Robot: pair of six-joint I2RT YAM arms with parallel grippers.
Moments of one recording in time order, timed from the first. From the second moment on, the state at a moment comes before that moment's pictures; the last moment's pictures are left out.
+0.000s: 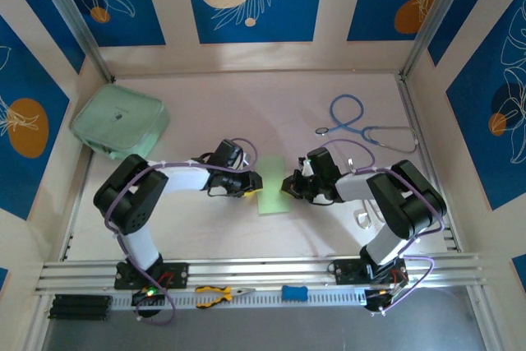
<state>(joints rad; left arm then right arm) -0.65 1.76 0.84 -0.07 0.50 -0.87 0.49 1.63 0.52 0.21 -0.54 0.93</state>
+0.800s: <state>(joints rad) -0.65 1.76 0.82 -0.01 0.51 -0.92 0.50 1.62 0.52 0.20 -0.54 0.93</state>
